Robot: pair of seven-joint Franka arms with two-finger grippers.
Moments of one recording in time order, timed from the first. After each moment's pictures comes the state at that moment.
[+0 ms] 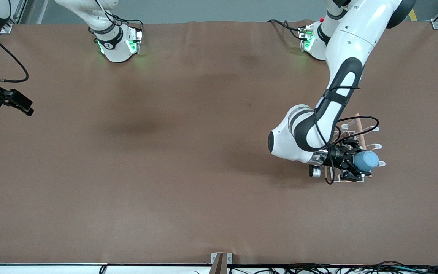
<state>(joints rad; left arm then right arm) -0.28 0.72 -0.24 -1.56 1.35 1.39 0.76 -0.11 -0.09 0.07 -1.76 -0.08 1.75 0.18</state>
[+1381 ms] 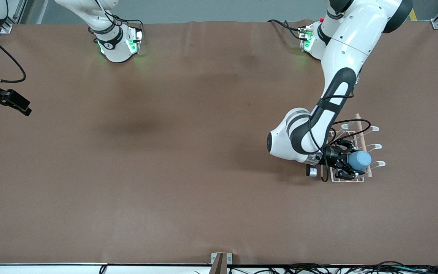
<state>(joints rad) -0.28 0.76 -0.24 -1.59 1.35 1.42 0.65 -0.12 -0.09 0.06 -1.76 -0.08 1.75 0.18</state>
